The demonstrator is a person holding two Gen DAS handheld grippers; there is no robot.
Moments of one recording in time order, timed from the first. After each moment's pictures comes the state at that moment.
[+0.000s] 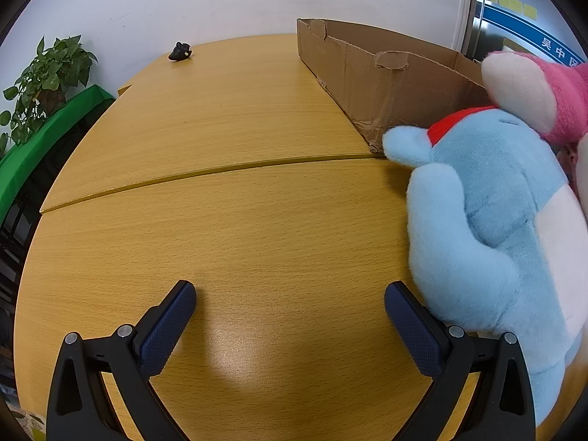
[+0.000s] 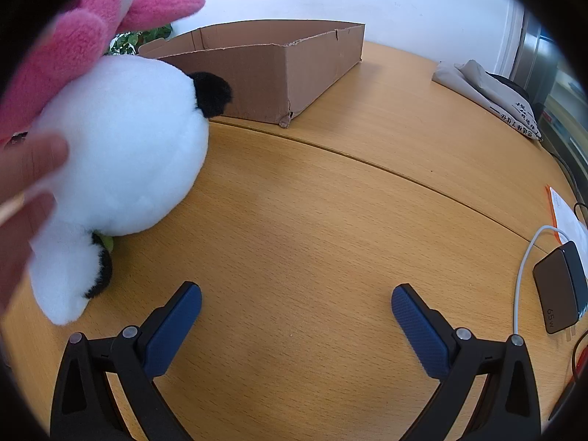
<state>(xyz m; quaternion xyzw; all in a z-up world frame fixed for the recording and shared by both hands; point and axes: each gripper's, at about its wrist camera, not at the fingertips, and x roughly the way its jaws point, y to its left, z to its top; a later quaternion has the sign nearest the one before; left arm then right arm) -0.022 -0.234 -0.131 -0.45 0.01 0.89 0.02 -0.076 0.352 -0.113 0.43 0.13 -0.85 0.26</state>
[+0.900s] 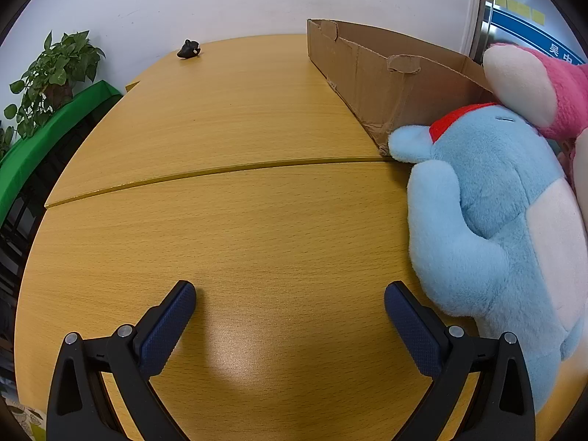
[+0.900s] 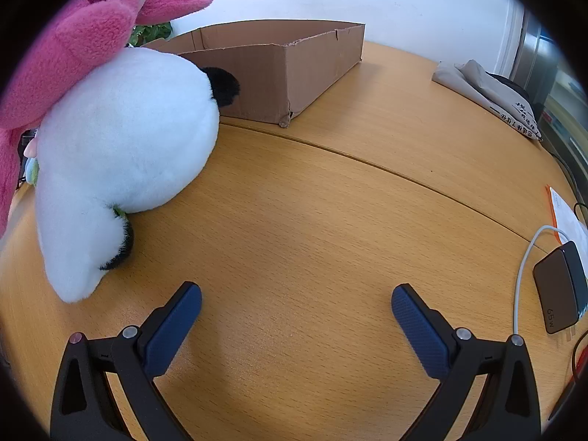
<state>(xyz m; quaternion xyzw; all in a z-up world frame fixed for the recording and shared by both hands) -0.023 -0.238 -0.130 -0.45 0.00 0.89 0.01 -0.076 0.352 -0.112 0.43 0.13 -0.85 0.26</state>
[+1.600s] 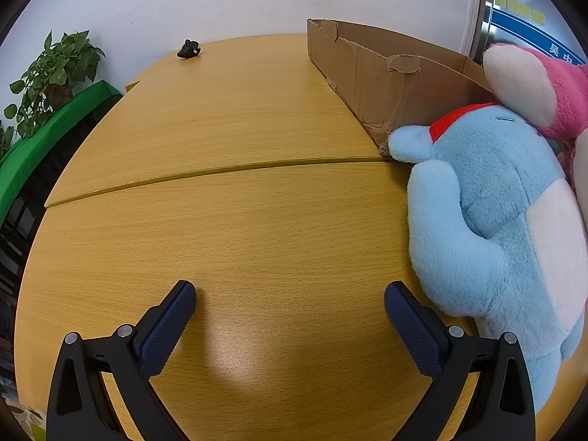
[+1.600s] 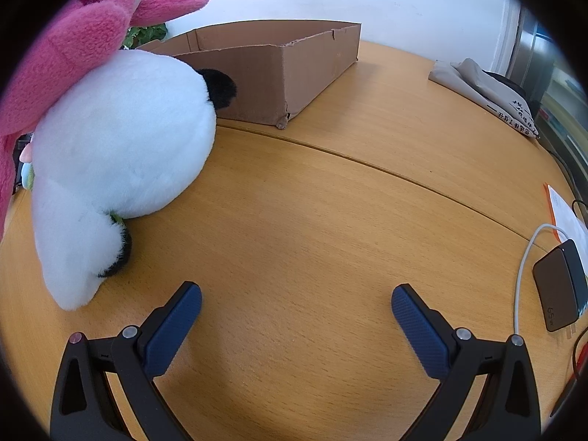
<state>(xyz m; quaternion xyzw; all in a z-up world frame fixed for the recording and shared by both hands) -0.023 -0.238 -0.130 -0.45 0.00 0.89 0.01 -0.075 0.351 -0.111 0.44 0.13 -0.85 0.25</state>
